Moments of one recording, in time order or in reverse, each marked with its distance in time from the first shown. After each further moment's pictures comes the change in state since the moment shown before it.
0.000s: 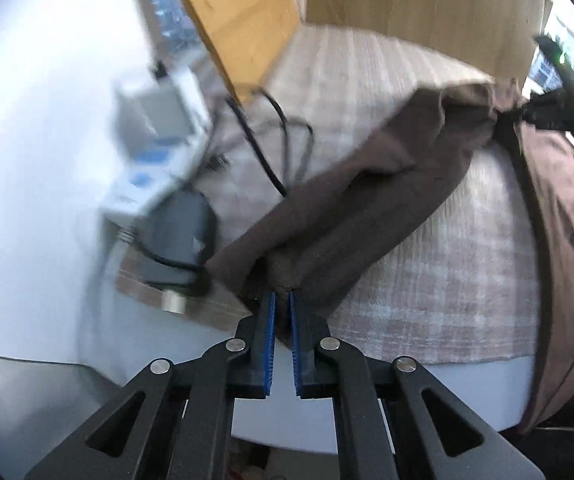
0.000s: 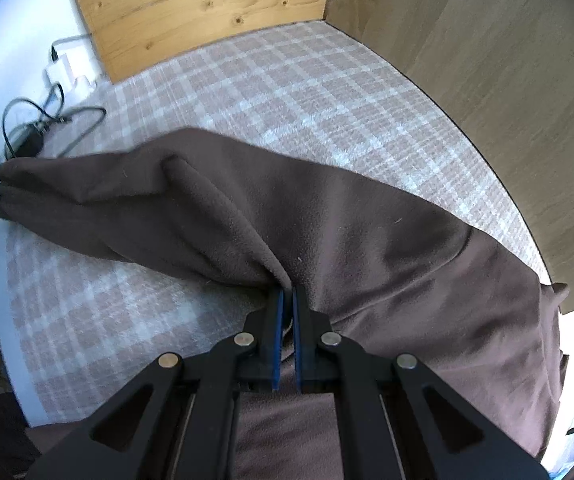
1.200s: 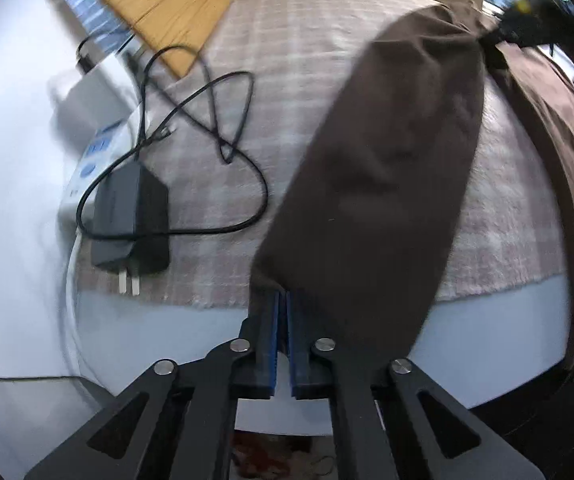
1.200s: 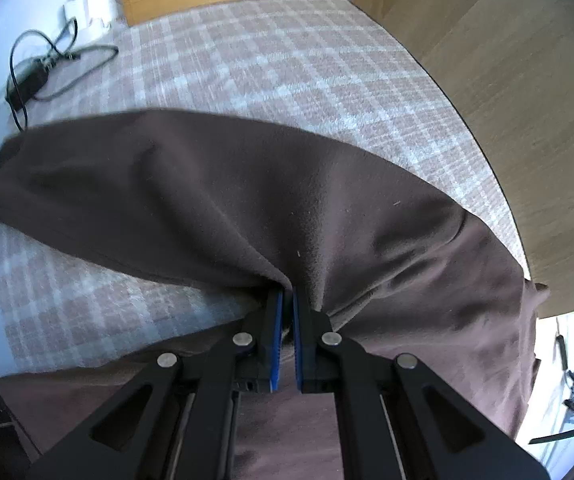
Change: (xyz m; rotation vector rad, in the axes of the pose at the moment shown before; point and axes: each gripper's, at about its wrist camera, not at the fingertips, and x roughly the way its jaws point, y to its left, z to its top) left arm 0.052 -0.034 -0.025 0.208 0.108 0.007; right arm 0.007 0.007 -0.014 -0.092 0.094 -0.034
